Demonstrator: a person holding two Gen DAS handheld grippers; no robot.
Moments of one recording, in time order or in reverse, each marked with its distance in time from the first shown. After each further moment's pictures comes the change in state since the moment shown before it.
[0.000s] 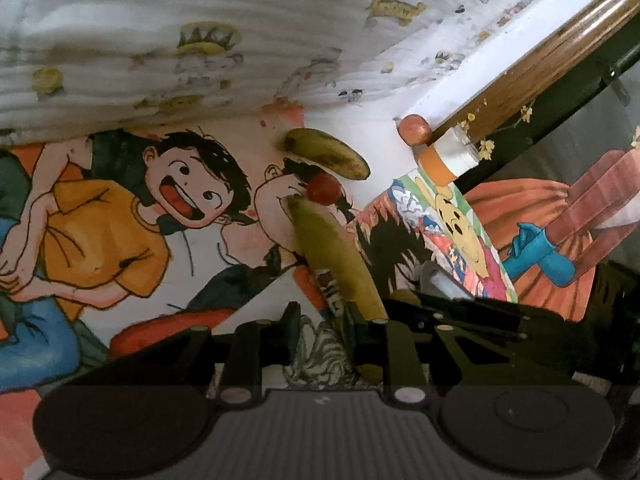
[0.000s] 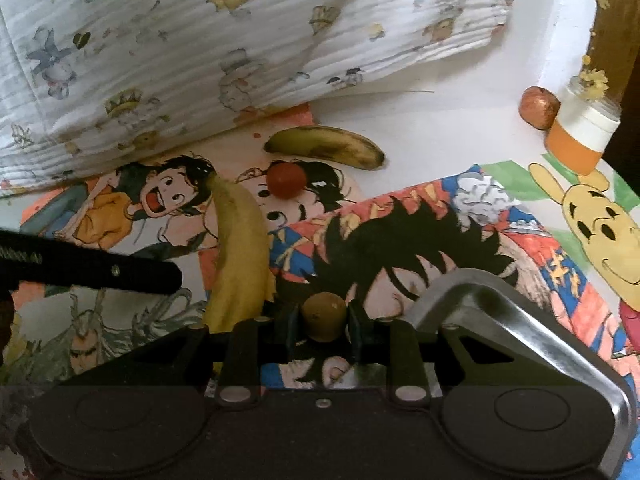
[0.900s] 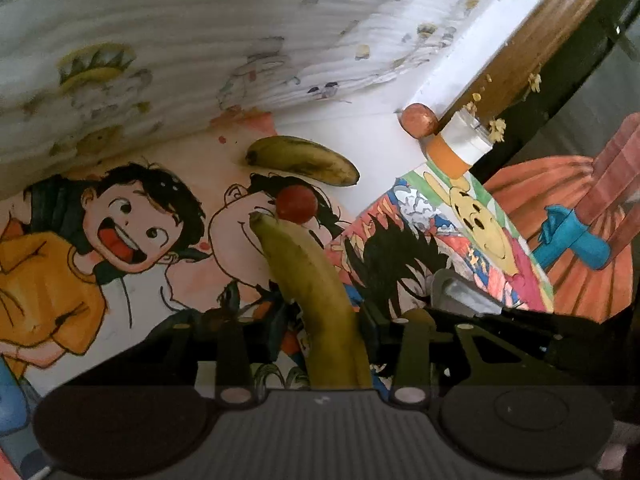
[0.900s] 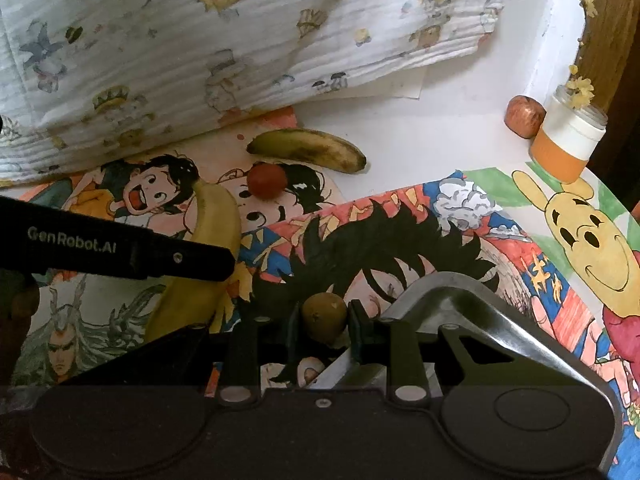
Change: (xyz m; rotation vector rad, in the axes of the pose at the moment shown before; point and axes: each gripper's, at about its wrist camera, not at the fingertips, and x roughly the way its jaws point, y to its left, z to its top) left arm 0.040 -0.037 0.009 0.100 -0.011 0.104; right arm 0.000 -0.003 -0.005 -0.017 -0.035 -0.045
